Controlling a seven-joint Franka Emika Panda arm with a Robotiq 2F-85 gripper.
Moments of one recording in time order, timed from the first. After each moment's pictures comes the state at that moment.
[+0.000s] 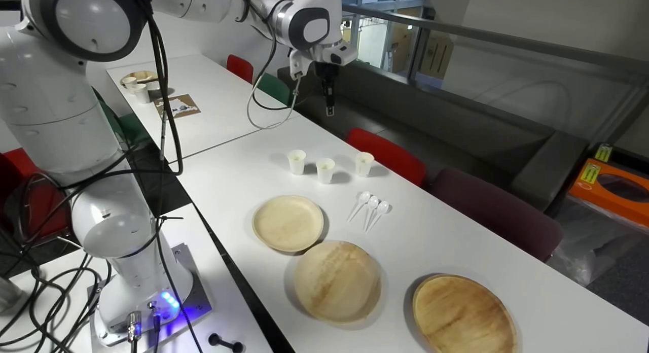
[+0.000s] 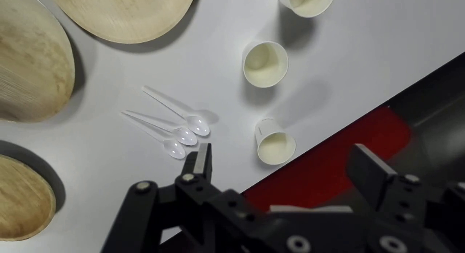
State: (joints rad) arm 0.05 0.02 0.05 -1.91 0.03 2.11 0.66
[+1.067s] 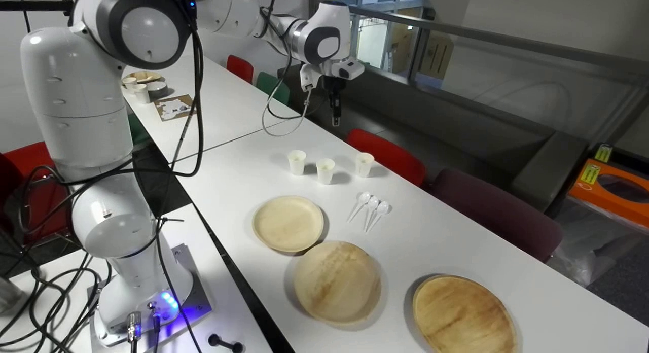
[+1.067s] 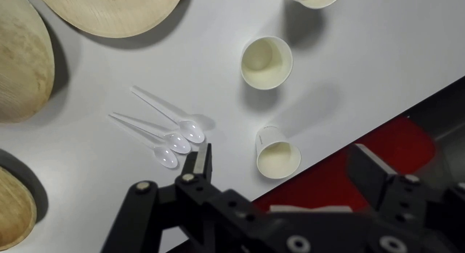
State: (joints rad) arm 0.07 0.20 0.05 -1.79 -0.01 2.12 0.68
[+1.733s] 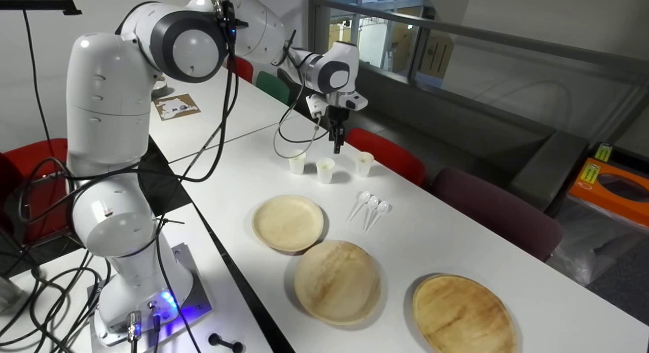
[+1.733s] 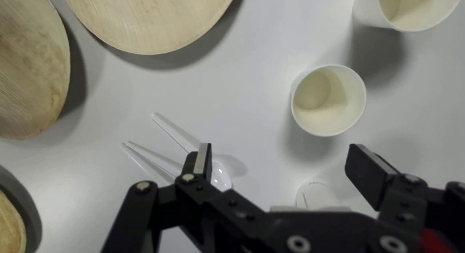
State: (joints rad) arm 0.08 0.39 0.02 -1.75 -0.05 2.07 0.61
